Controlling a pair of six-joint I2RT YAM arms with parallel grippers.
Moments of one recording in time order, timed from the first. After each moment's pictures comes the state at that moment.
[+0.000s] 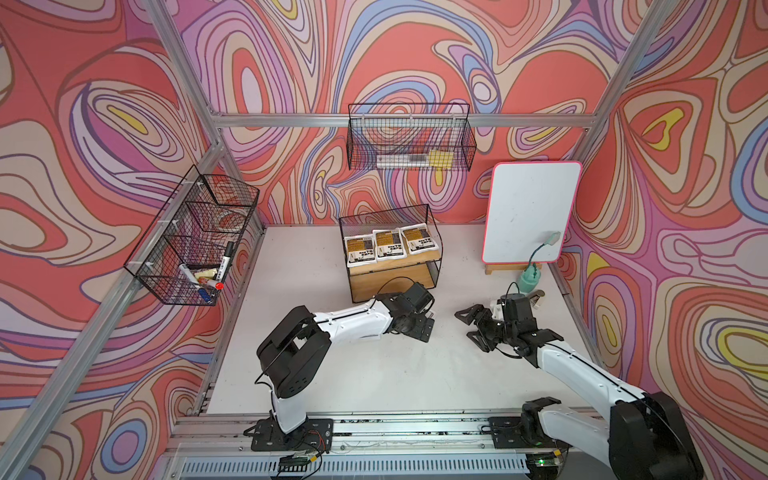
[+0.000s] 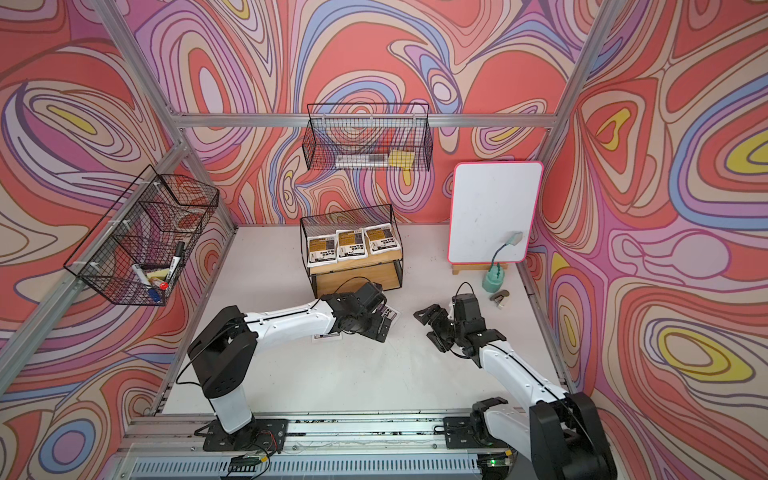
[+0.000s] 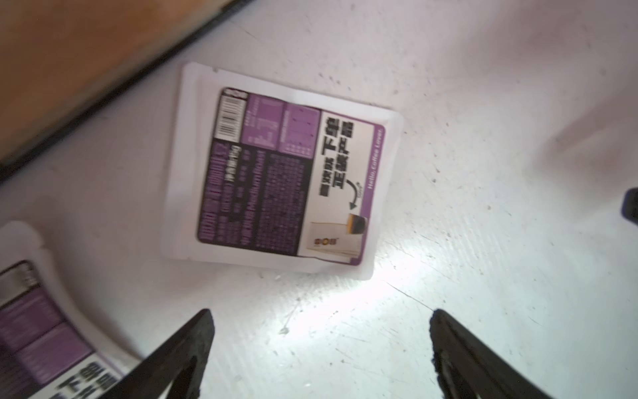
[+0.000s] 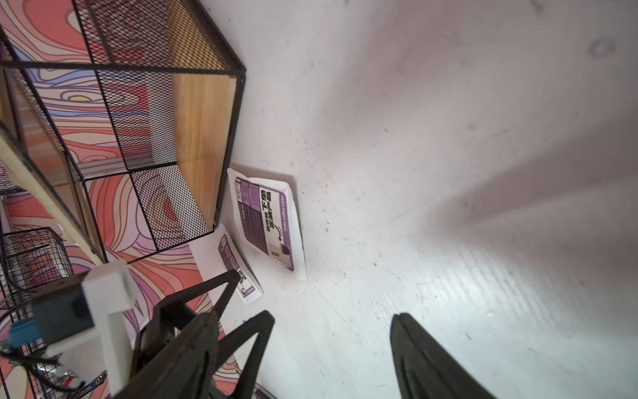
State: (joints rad) left arm -0.86 1.80 1.22 -0.53 -0.13 -0.46; right arm 0.21 1.13 0.46 -0.14 -0.45 1.12
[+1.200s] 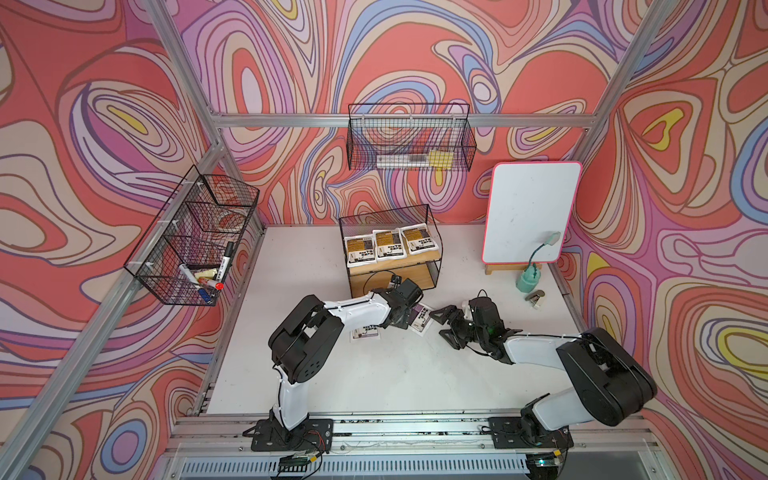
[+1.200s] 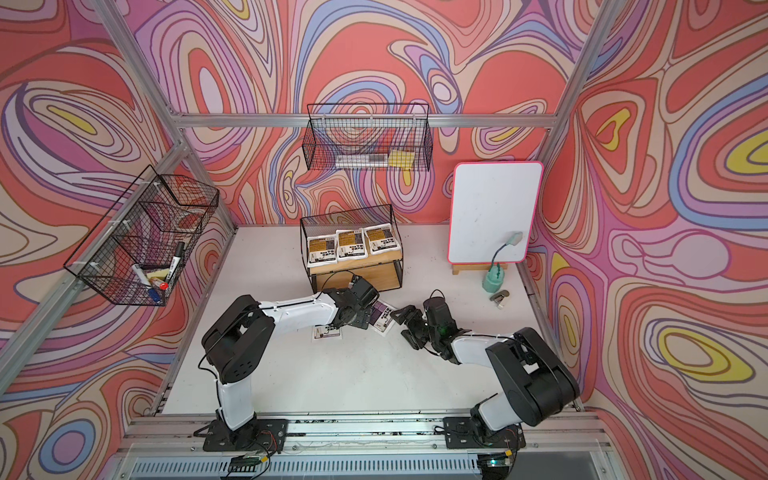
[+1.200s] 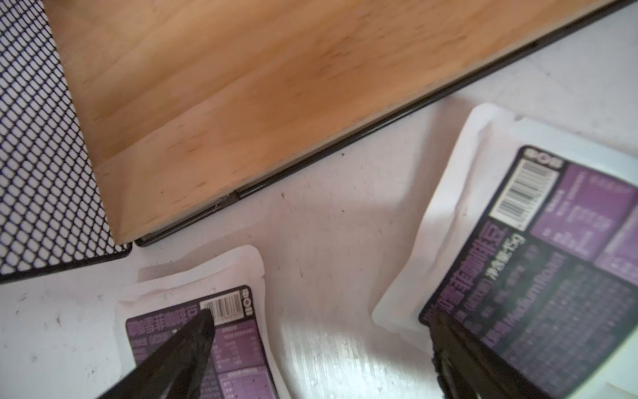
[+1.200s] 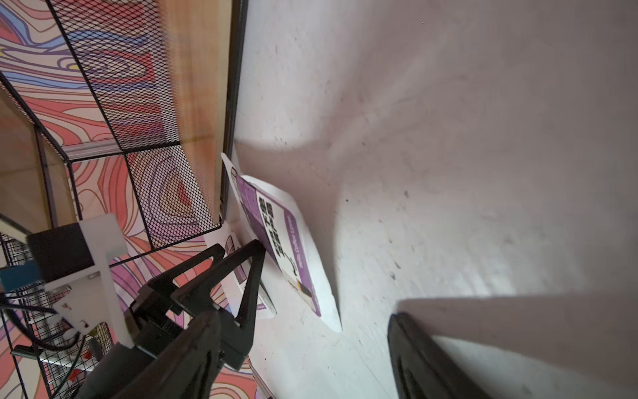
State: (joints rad) left arm -0.77 1.92 1.23 -0.55 -0.42 -0.48; right arm 0.43 1.51 0.43 0.41 -0.38 1.30
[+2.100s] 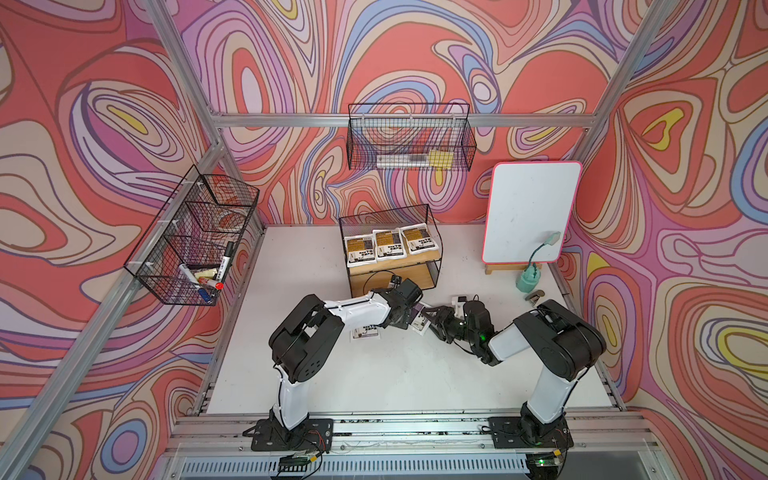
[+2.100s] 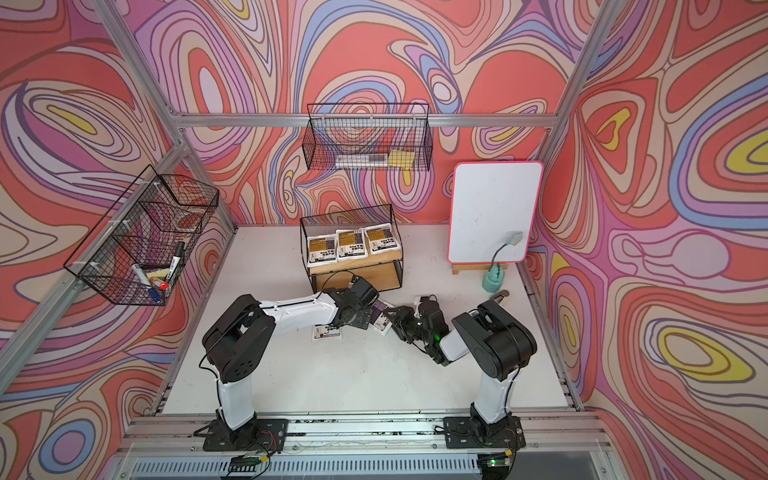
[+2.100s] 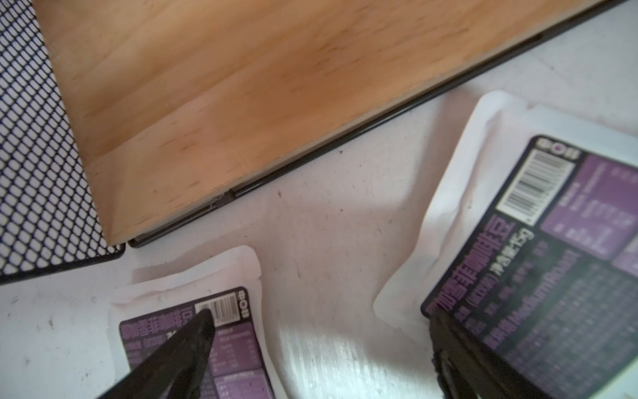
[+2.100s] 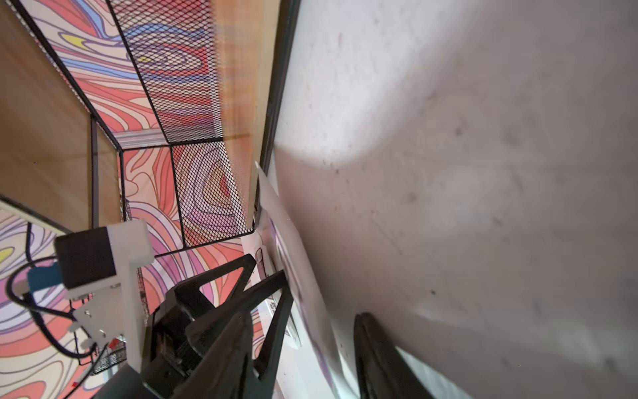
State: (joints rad) left arm -0.77 1.92 1.22 -0.55 -0.41 -0.48; right arm 0.46 1.81 0.41 0.92 -0.42 1.37
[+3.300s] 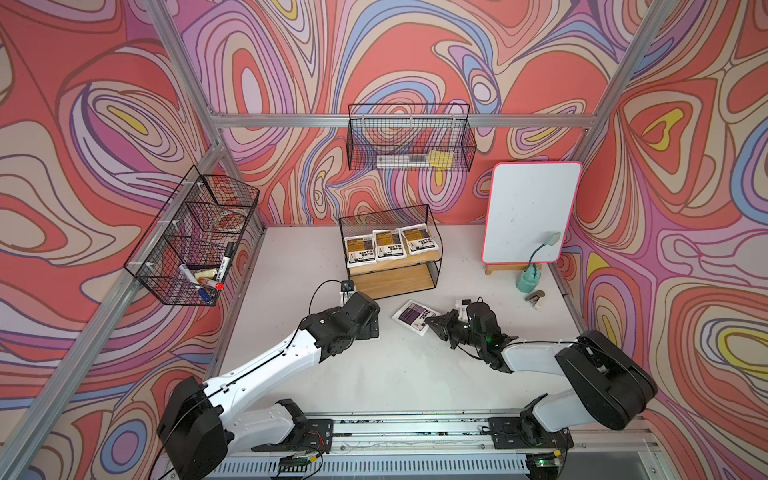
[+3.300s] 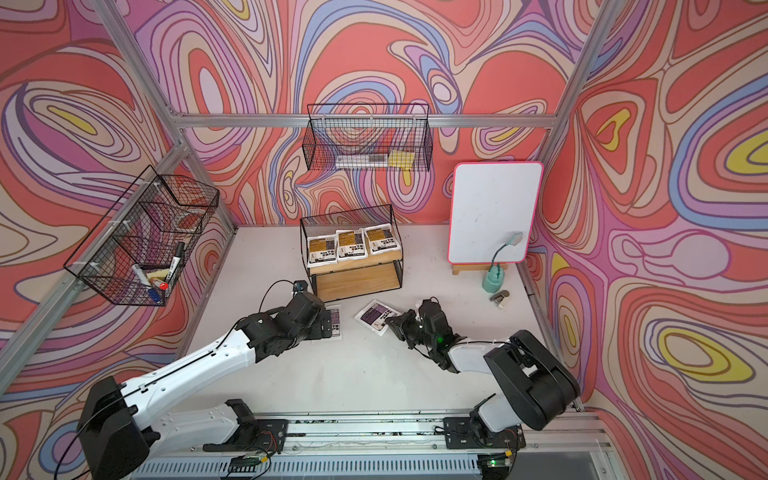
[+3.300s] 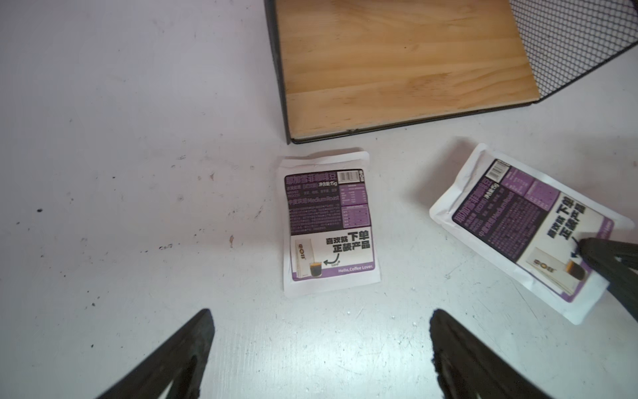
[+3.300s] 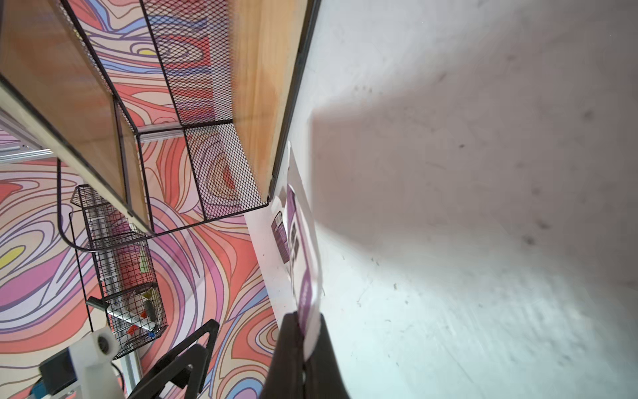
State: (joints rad) left arm -0.72 1.16 0.83 -0.69 -0.38 -0.72; right arm 0.55 1.48 0.40 0.59 -0.32 1.44
